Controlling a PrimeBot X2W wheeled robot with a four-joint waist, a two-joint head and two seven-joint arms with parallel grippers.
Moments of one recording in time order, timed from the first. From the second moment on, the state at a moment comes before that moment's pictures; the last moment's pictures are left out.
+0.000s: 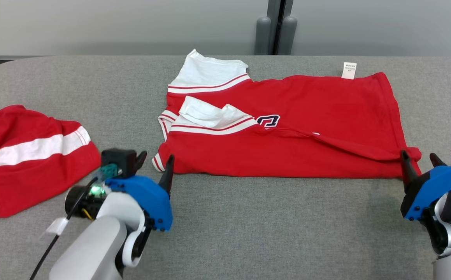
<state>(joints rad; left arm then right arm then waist) -0.42 0.34 -0.64 0.31 -0.67 0.17 0.15 -0.31 -0.05 -0.31 0.22 0.04 0.13 0.40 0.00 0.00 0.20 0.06</state>
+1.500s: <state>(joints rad) -0.70 0.29 -0.72 0.63 -0.66 0.10 0.34 -0.62 -0.05 -0.37 0.60 -0.07 0.13 0.57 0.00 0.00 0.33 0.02</state>
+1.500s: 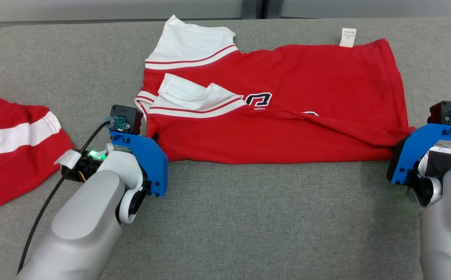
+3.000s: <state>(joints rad) -0.14 0.60 -0.69 -0.05 -0.71 0.30 0.30 -0.03 -0.05 -0.36 0.02 0.23 0.13 0.73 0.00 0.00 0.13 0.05</state>
